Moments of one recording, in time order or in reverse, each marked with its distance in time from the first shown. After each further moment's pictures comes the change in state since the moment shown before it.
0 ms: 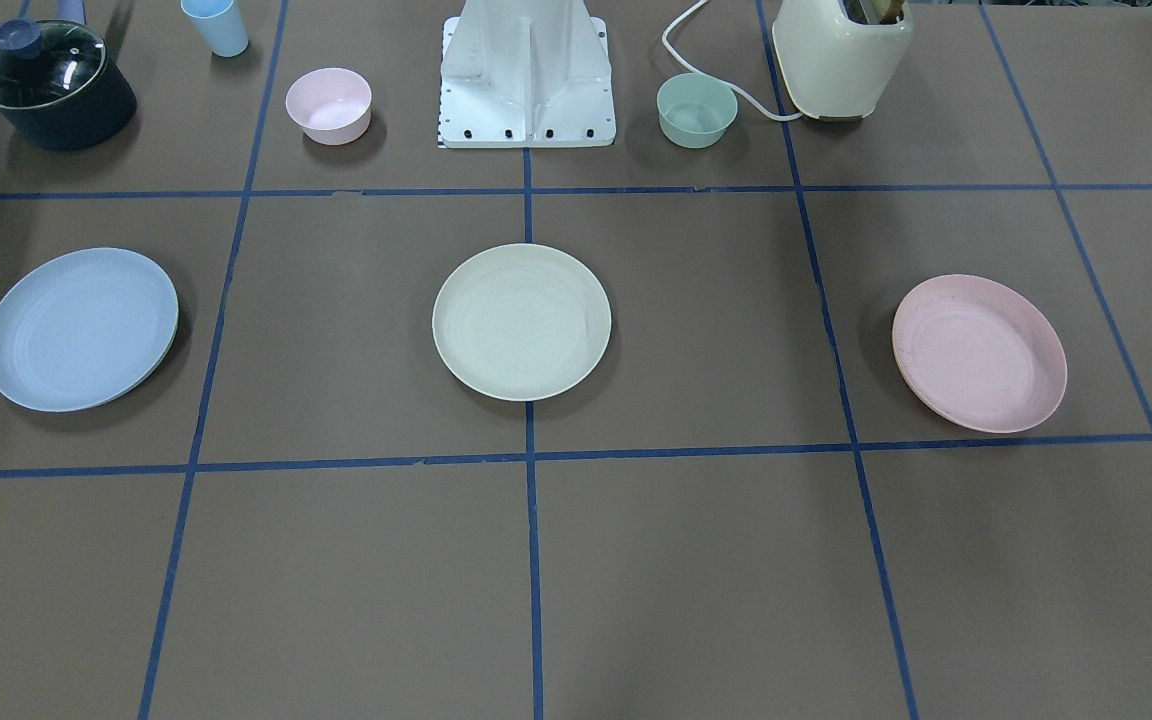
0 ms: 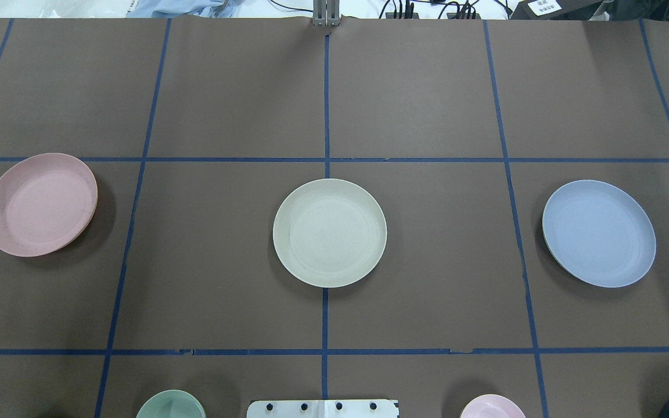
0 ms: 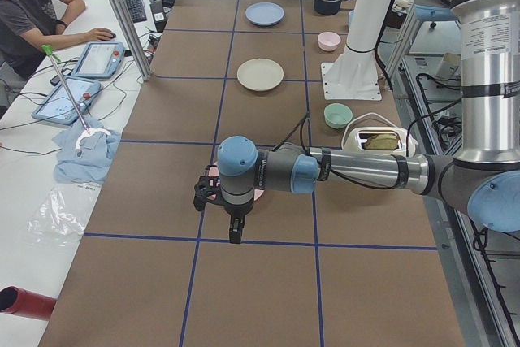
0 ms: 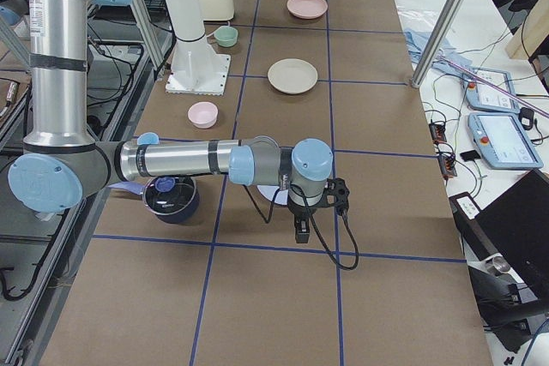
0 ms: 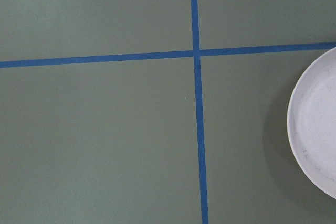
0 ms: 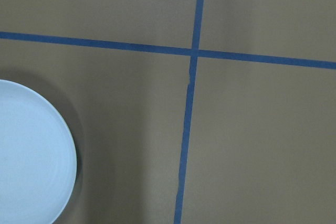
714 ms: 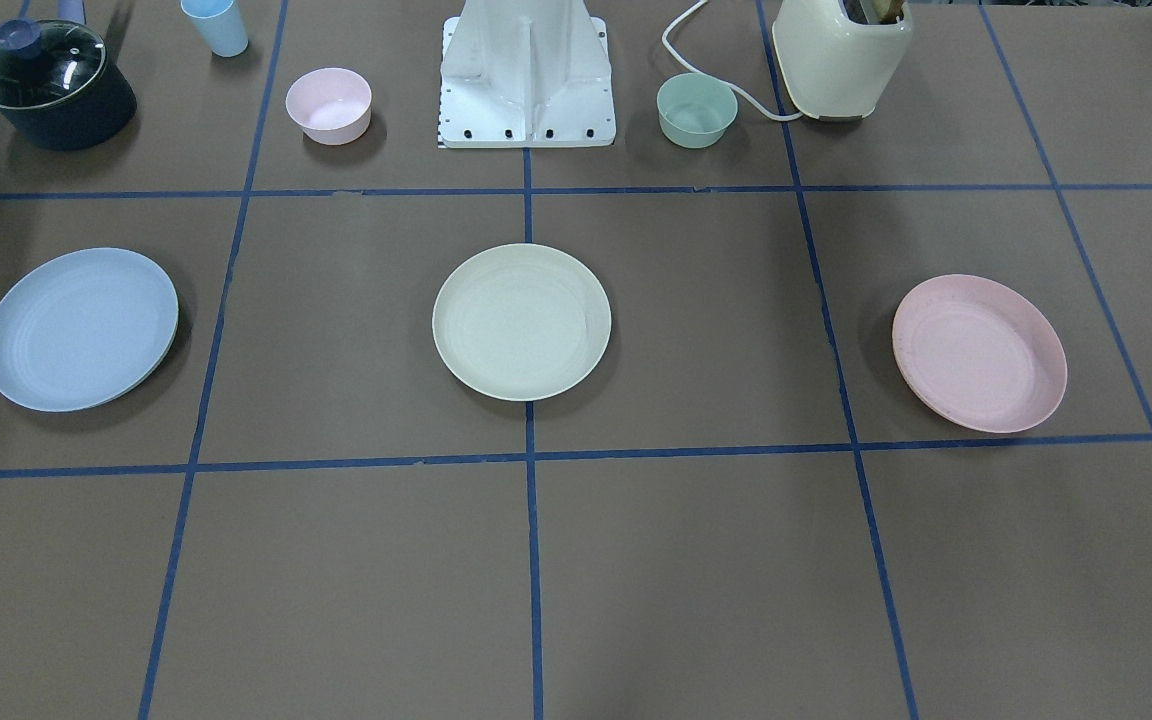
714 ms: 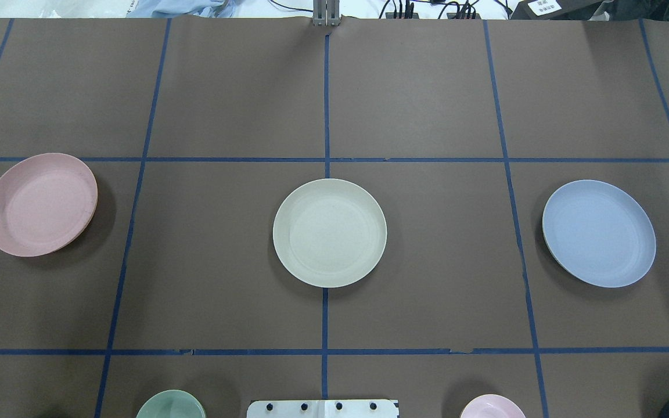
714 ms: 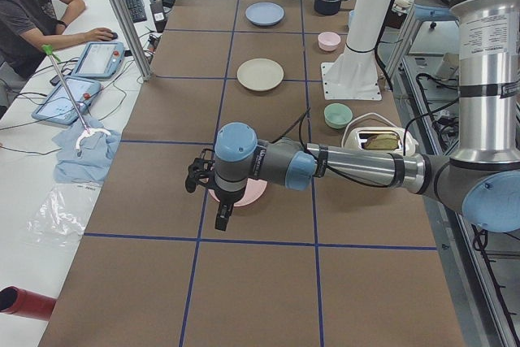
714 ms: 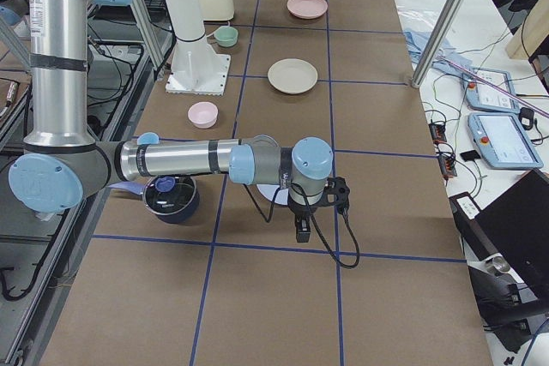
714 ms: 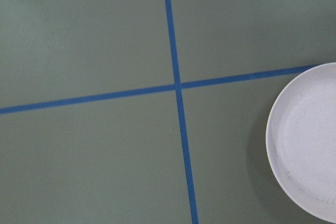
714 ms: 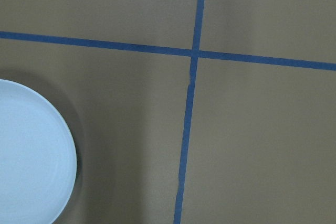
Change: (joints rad) left arm 0.004 -0.034 -0.008 -0.182 -0.003 -0.003; right arm -0.001 0.001 0.001 0.000 -0.002 -0.001
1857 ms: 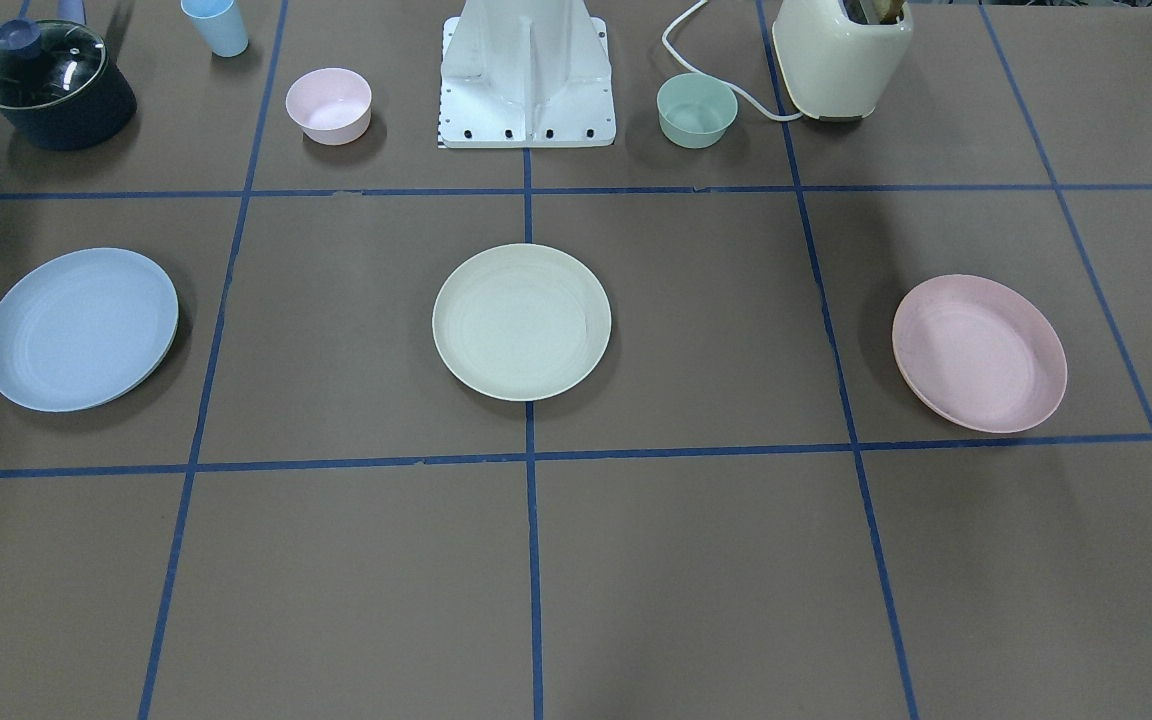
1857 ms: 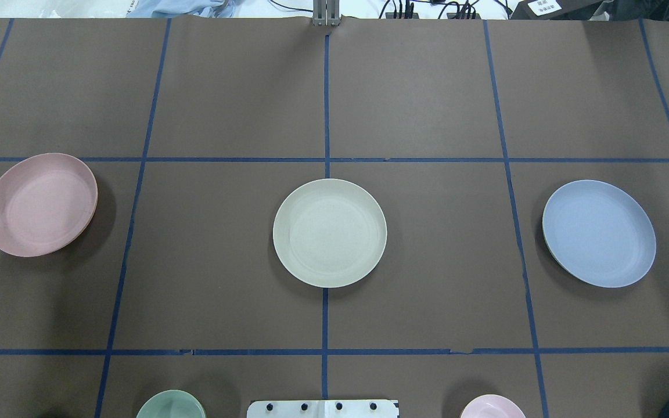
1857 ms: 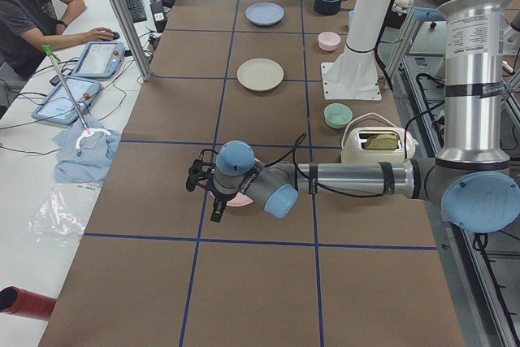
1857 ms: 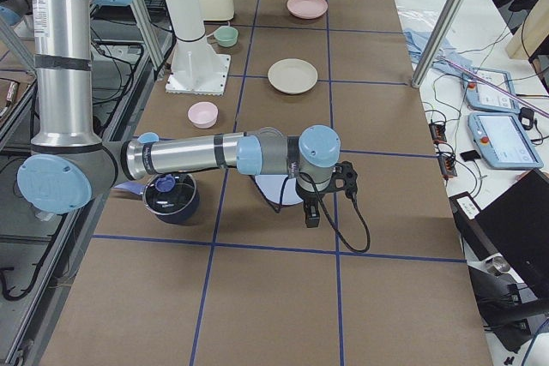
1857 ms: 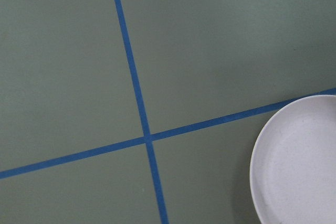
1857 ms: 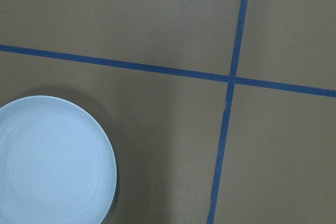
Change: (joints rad) left arm 0.201 -0.009 0.213 -0.520 -0.051 -0.473; right arm -0.006 0.036 0.020 0.002 0.067 -0.003
